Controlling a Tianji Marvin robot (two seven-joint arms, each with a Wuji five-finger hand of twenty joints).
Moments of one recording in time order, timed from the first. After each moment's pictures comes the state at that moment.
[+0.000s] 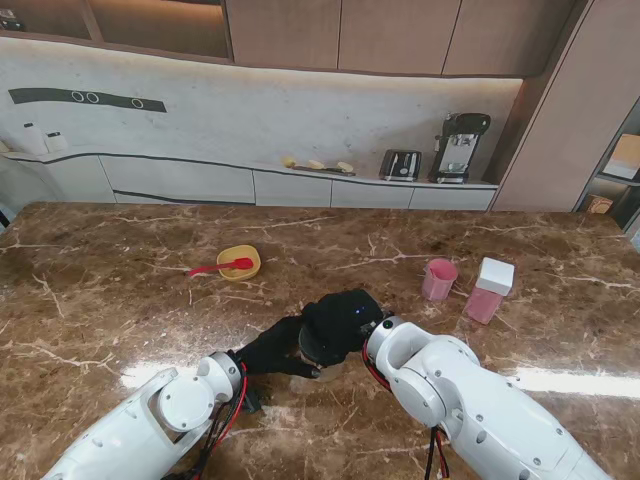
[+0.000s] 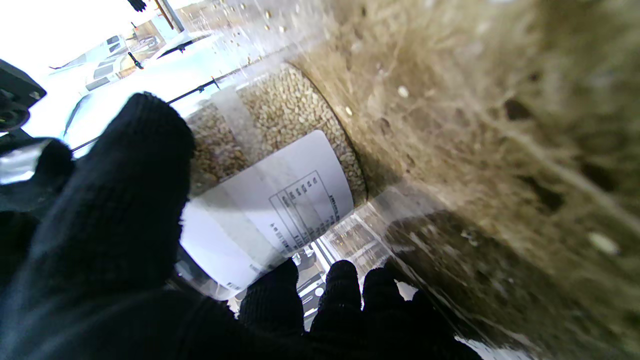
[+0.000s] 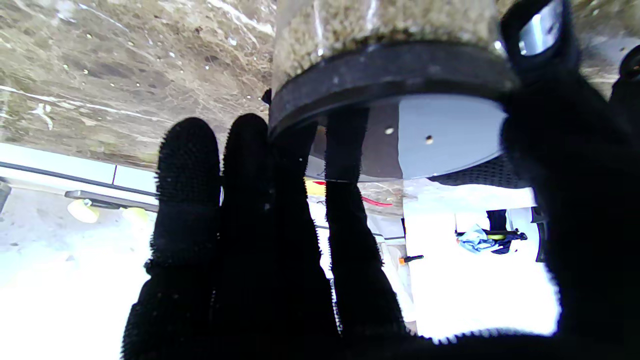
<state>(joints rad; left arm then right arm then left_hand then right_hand) 1.37 -1.15 -0.86 -1.22 0.18 -0.28 -0.09 -1.39 -1.03 0.85 -1.70 -1.08 -0.01 0.15 0.64 -0.53 0.34 -0.07 0.34 -0.14 -0.12 0.57 0.15 -0.01 0.06 0.32 0.07 -0.11 0.05 0.33 -0.15 -0.28 0.00 0.46 0.26 -0.83 0.98 -0.20 0.58 0.06 0.38 0.72 0.79 0.13 0.43 0.61 0.95 0.06 0.60 0.58 0.78 0.06 1.14 0.37</state>
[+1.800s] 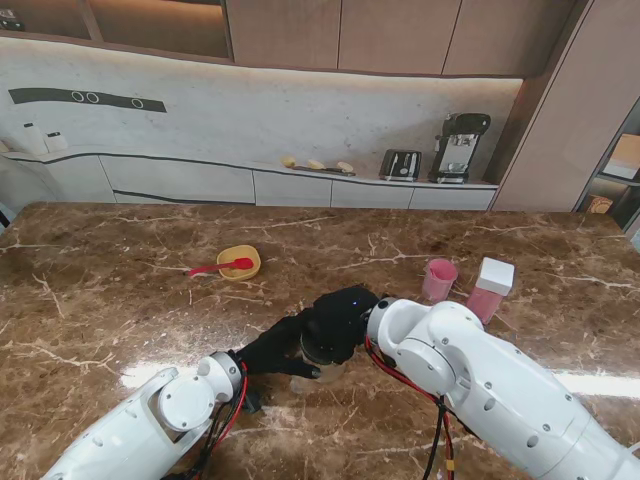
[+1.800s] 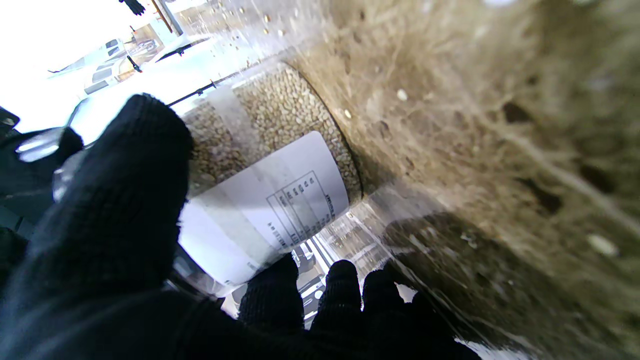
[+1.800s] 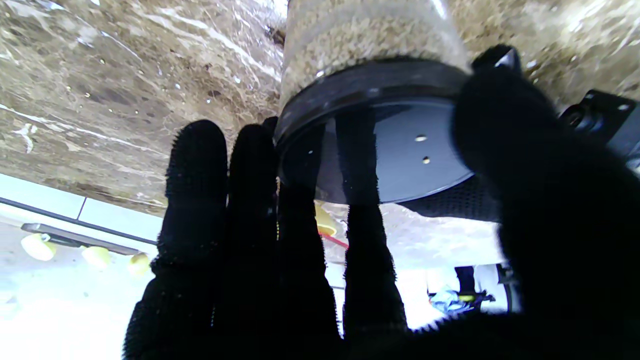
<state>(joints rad) 1.36 -1.15 -0.85 -1.22 0.18 -0.27 -0.10 -1.27 -0.99 0.83 -1.73 -1.00 -0.10 0.43 0.63 -0.53 0.36 -0.08 0.38 -0.14 -0.22 0.56 0.15 -0.01 0.06 0.32 0.06 -0.12 0.05 0.33 -0.16 -0.28 0.00 0.47 0.40 -0.84 0.98 -0.17 0.42 -0.09 0.26 0.82 0.61 0.06 0.42 0.64 0.88 0.03 0.58 0.56 0.76 0.02 1.07 0.36</state>
